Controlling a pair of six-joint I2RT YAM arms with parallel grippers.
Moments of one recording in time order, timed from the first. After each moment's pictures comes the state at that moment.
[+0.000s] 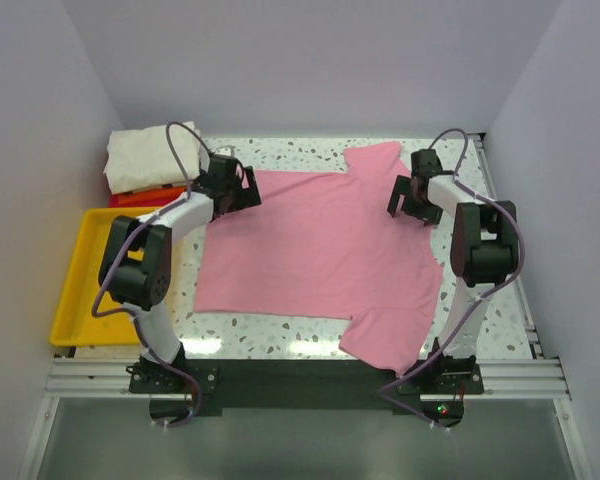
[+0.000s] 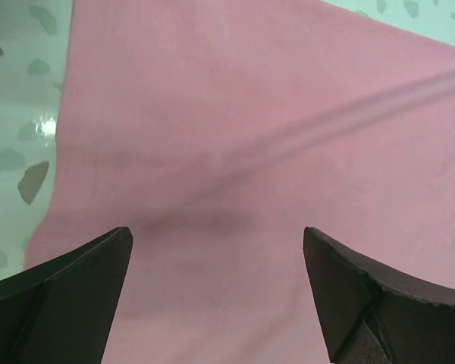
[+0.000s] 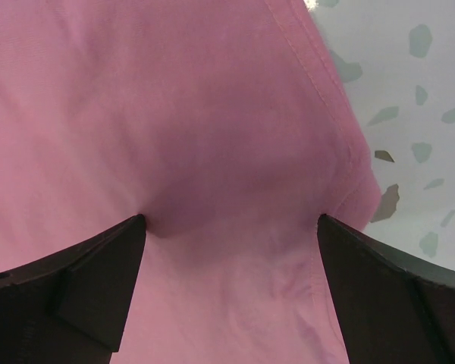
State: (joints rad) left arm -0.29 1.80 1.18 -0.16 -0.14 -0.47; right arm 0.05 1.99 1.40 -0.53 0.17 0.37
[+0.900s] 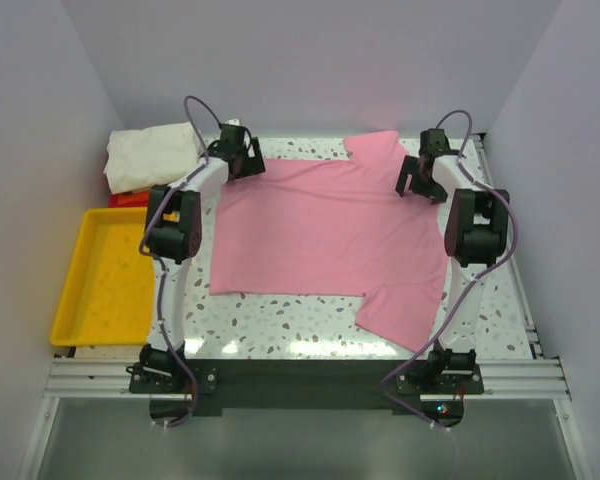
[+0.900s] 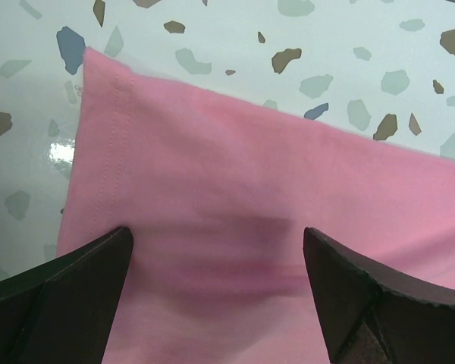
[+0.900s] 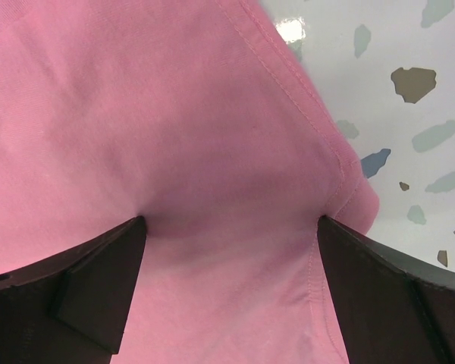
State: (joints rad) left arm -0.21 2.39 1.91 -0.30 -0.13 -0.41; right arm -0.02 2.26 1.79 -0.63 0.17 0.28
